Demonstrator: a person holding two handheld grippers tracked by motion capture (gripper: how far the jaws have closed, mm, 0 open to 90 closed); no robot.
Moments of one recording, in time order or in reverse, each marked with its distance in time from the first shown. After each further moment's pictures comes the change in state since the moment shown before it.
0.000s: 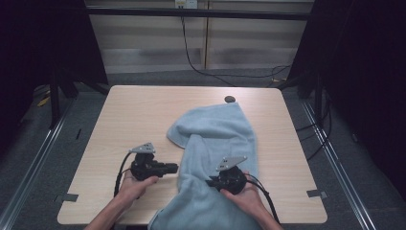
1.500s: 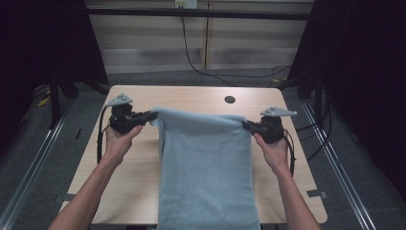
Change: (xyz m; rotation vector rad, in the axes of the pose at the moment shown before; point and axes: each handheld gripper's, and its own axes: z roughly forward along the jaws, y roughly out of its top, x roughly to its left) left arm 0.034 0.121 -0.055 -0.230 0.297 0.069; right arm -0.121 0.058 -0.100 -0.308 -0.359 0.198
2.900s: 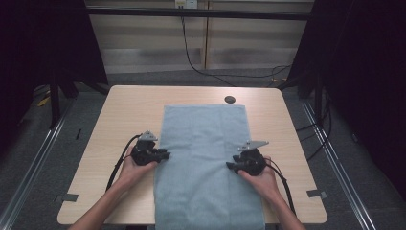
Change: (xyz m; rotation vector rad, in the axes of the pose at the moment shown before) left arm -0.022 -0.131 0.041 0.353 -0.086 0.053; right arm 0.050 -0.095 0.027 0.304 0.123 -0.106
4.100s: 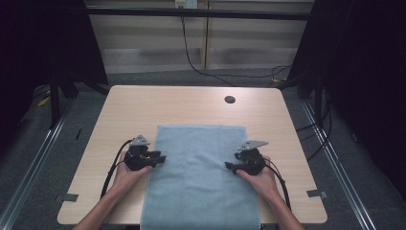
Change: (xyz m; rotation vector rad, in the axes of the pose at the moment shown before) left arm 0.004 -0.012 -0.010 -0.045 0.037 -0.003; right arm -0.001 0.001 0.005 -0.017 -0.026 0.007
